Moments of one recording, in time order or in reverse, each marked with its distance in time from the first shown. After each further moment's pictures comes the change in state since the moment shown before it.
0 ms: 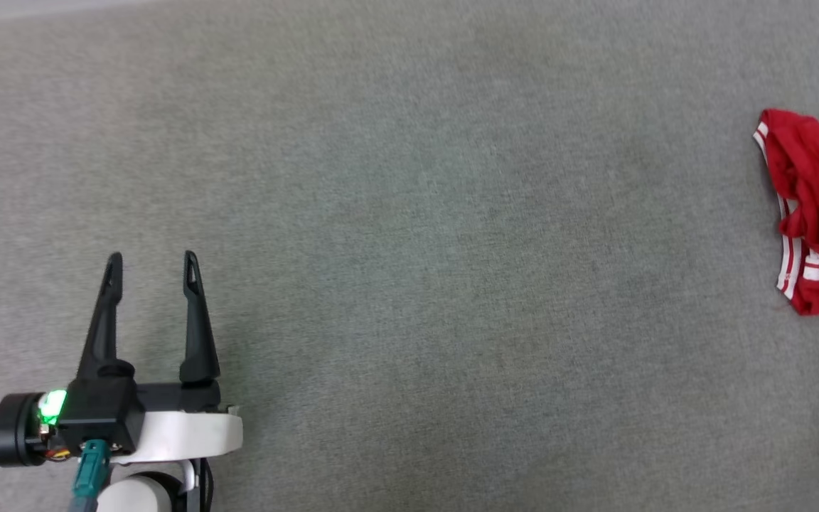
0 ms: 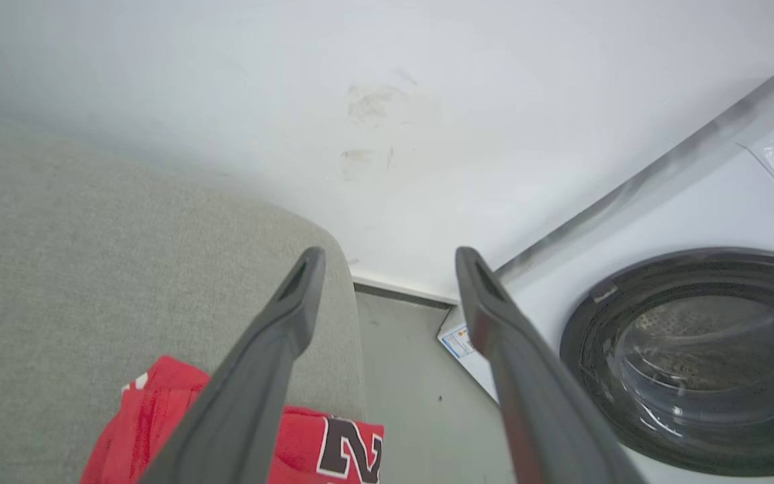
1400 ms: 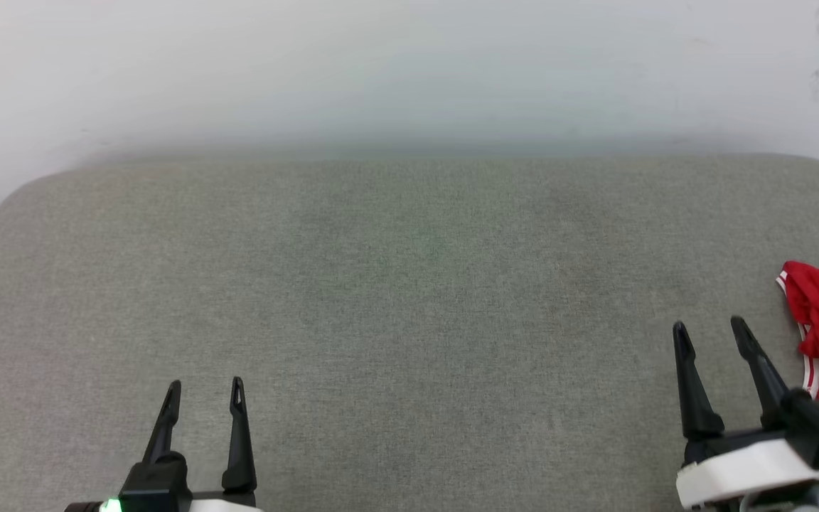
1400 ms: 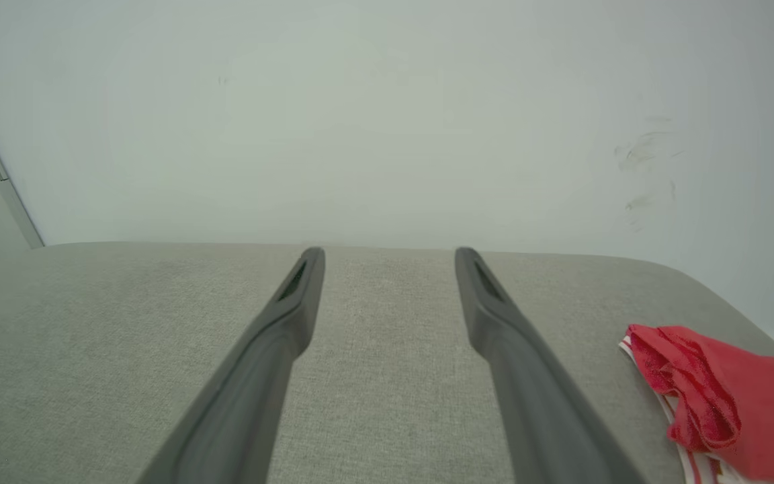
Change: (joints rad) left arm 0.188 -0.051 -0.031 0.142 -0.025 0.000 0.000; right arm 0.811 0.550 -0.082 -0.441 0.052 0.000 -0.319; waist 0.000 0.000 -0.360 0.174
